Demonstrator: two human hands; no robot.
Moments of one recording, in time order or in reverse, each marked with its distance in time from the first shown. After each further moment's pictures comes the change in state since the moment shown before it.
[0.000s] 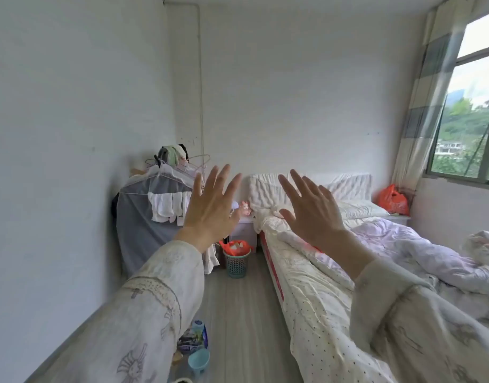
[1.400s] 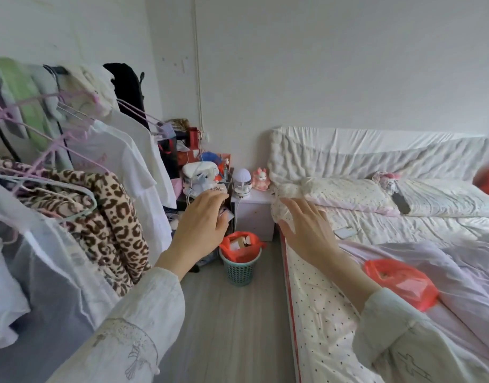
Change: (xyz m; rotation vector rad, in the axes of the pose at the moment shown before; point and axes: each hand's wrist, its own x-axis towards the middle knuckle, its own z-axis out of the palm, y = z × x) left_hand 0.542 -0.175 0.717 -0.323 -0.063 -0.195; right_hand 0.590 0.250 0.695 0.415 -0.258 0.010
